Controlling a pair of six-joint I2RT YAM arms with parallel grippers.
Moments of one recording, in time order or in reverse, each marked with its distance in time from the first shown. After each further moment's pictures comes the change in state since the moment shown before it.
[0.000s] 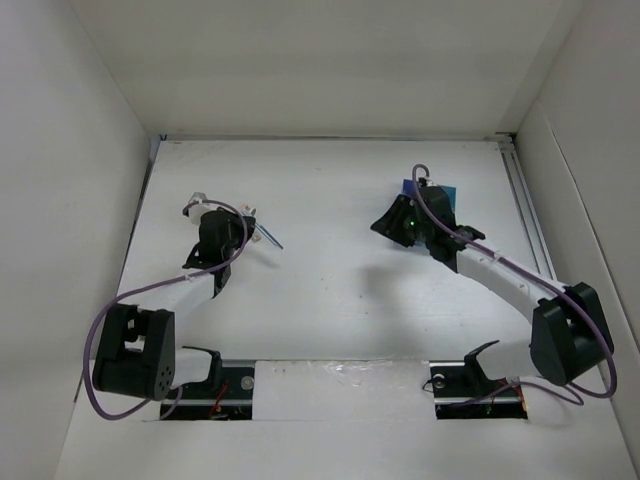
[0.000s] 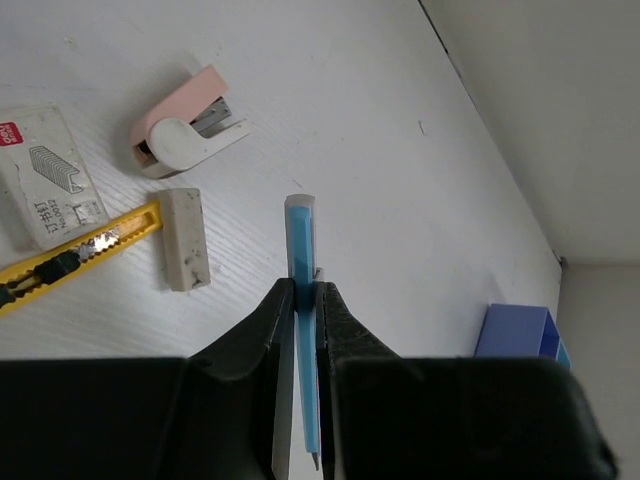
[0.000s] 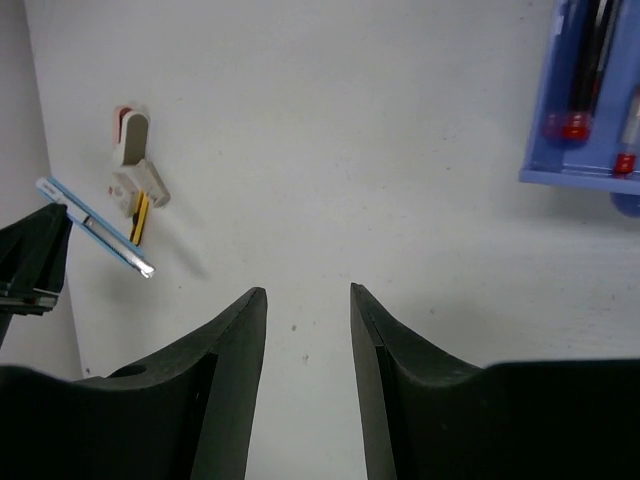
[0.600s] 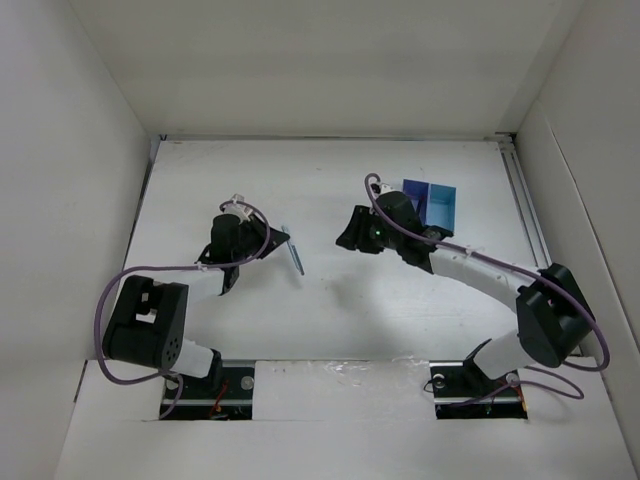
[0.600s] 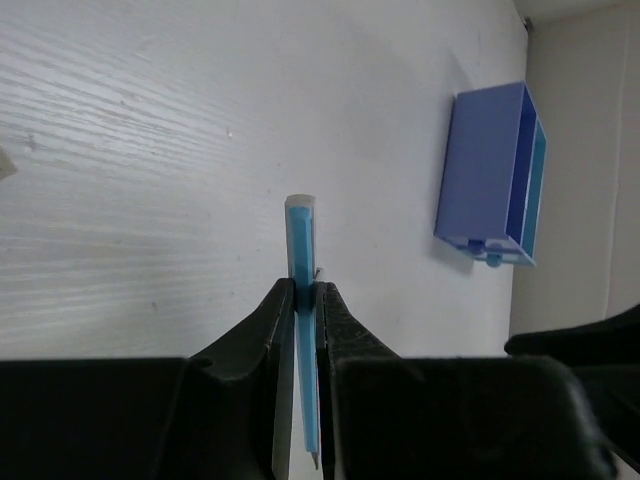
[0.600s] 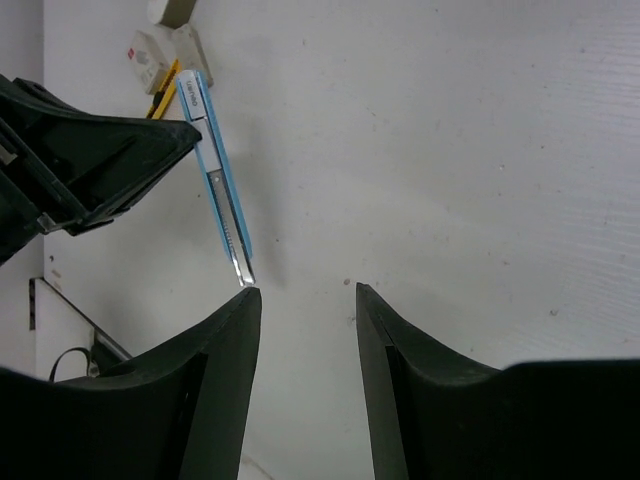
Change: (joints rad) left arm -0.043 0.133 -0.026 0.117 0.441 0.086; right arm 0.223 0.119 0.100 0.020 -0.032 -0.112
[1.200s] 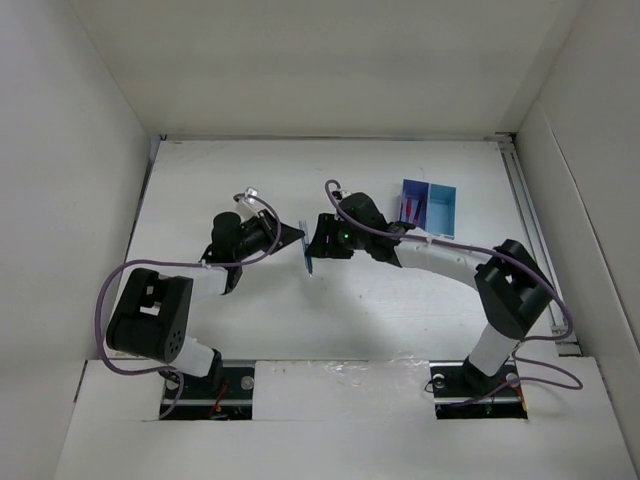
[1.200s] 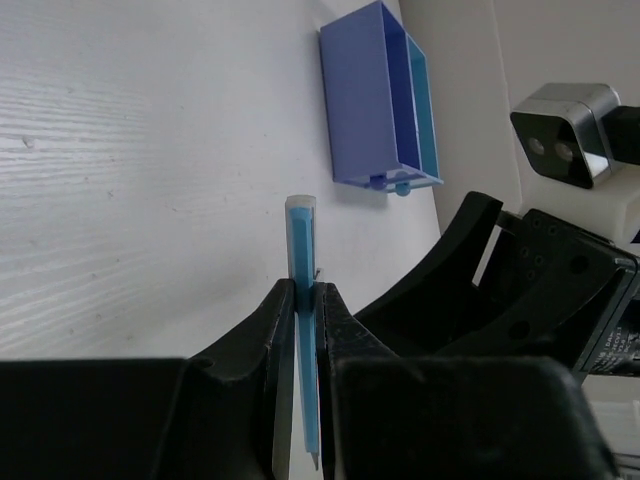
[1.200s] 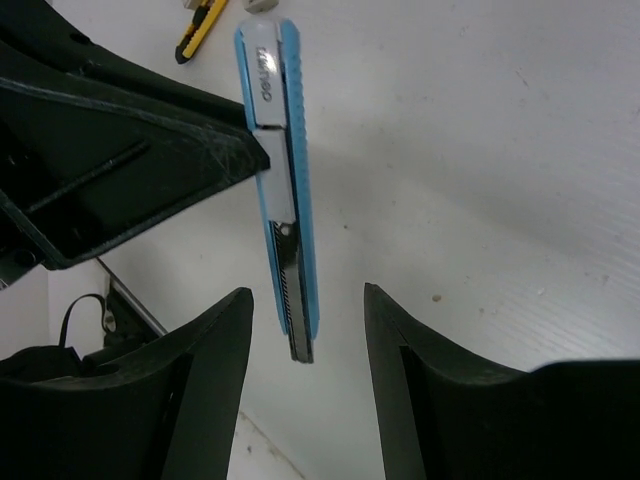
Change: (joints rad) left arm -0.018 0.050 0.000 0.233 0.263 -0.006; right arm 0.102 0.225 0.148 0.020 -0.104 0.002
